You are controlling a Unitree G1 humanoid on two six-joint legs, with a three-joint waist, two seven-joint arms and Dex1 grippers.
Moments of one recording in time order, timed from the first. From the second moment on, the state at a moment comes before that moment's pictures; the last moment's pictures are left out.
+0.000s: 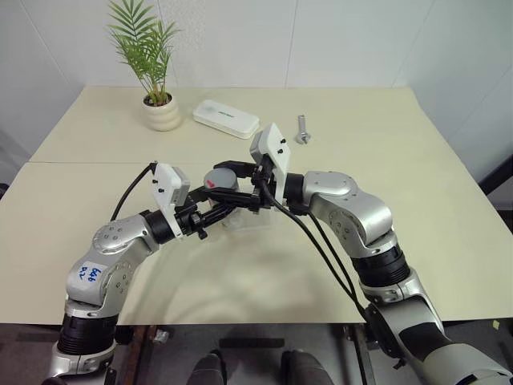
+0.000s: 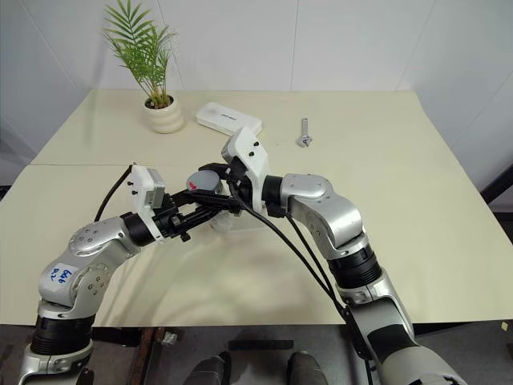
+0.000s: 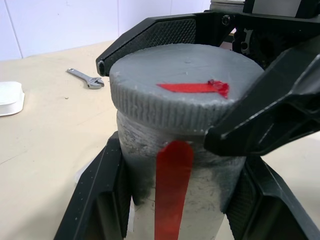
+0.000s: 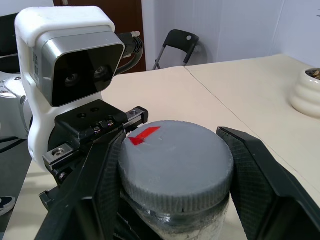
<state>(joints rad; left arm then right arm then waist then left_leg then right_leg) -0.40 0.52 0.12 -0.34 -0.55 0.56 -0.63 -0.91 -0.23 0.22 -0.06 0.43 0.63 0.79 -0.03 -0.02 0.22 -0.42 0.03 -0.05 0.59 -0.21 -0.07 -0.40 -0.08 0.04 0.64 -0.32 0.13</state>
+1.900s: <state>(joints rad) -0.52 0.67 0.09 -0.10 -0.59 0.41 -1.11 -1.04 -0.23 0.24 0.10 0.39 0.50 1.09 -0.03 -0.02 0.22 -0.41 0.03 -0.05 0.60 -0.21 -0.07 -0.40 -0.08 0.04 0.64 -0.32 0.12</state>
